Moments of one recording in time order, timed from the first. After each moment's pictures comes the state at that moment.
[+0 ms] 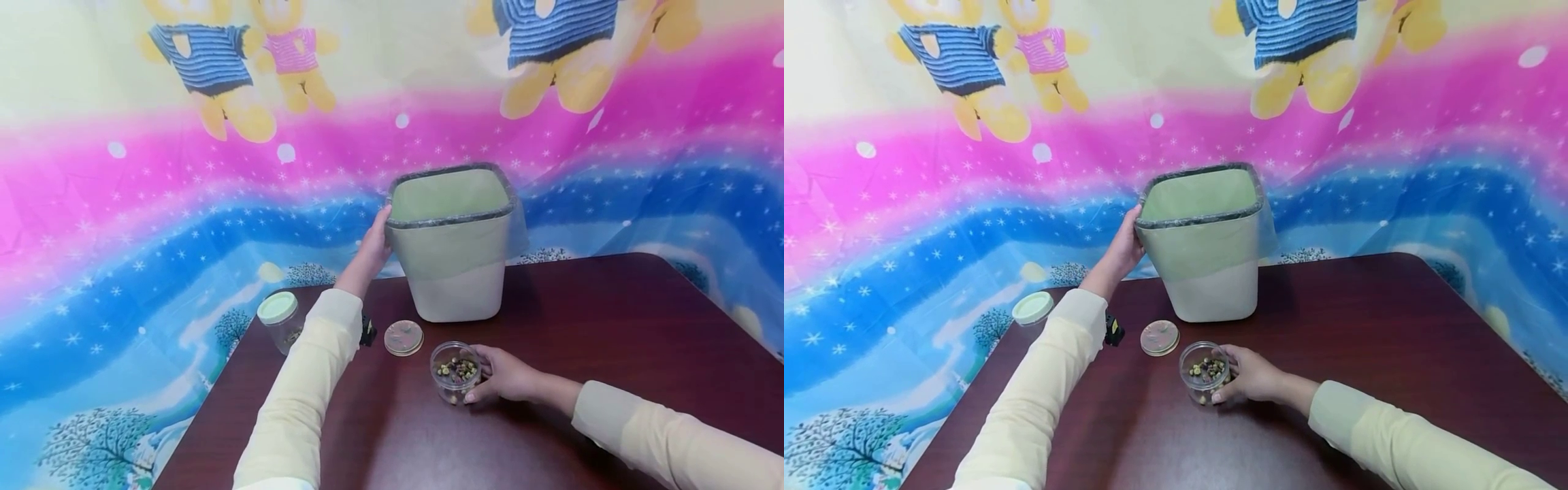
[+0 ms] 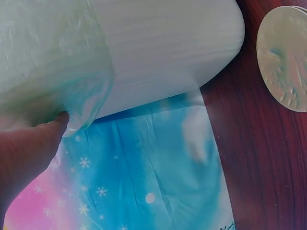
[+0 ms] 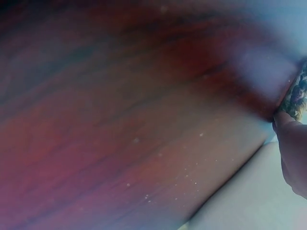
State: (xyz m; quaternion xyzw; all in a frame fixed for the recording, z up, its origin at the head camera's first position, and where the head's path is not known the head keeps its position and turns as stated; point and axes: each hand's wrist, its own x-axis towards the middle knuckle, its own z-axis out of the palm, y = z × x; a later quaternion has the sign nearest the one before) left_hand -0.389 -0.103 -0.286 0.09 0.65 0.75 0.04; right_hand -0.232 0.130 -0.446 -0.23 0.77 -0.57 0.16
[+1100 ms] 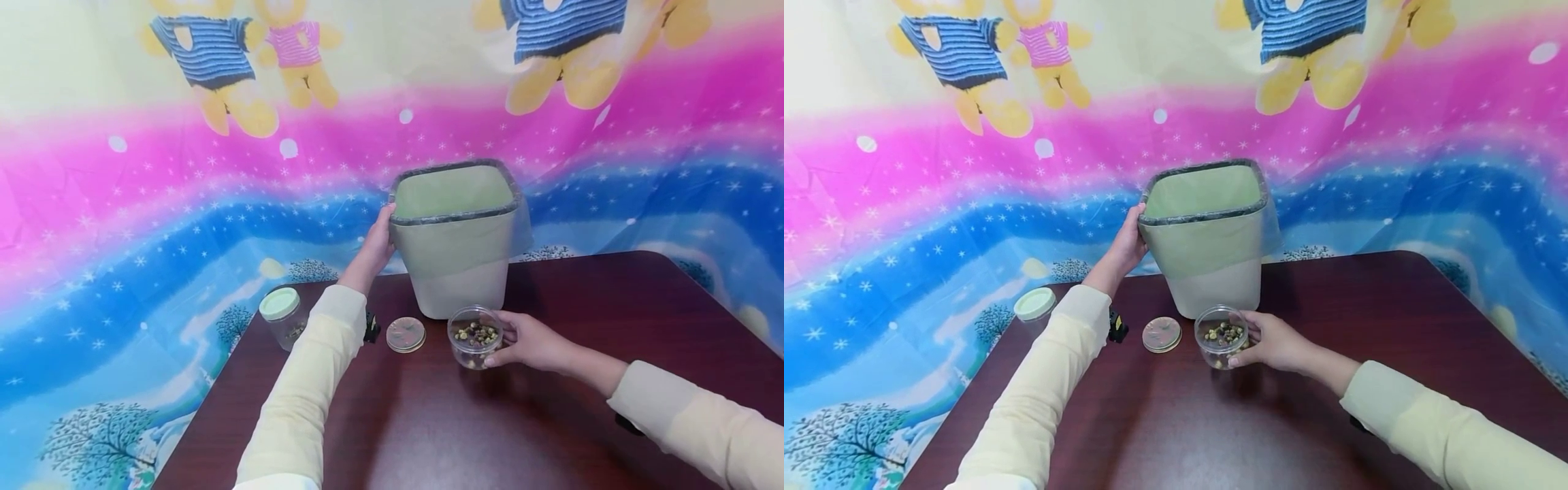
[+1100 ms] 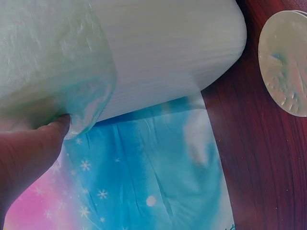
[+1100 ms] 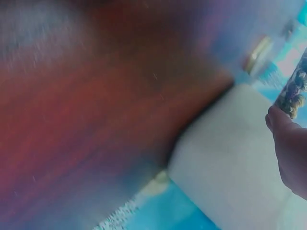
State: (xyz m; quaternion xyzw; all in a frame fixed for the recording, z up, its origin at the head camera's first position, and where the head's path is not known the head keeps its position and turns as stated) left_hand -0.390 -0.102 -0.286 0.10 0.66 0.75 0.04; right_hand -0.239 0.161 -0.393 -0.24 0.80 -0.54 0.10
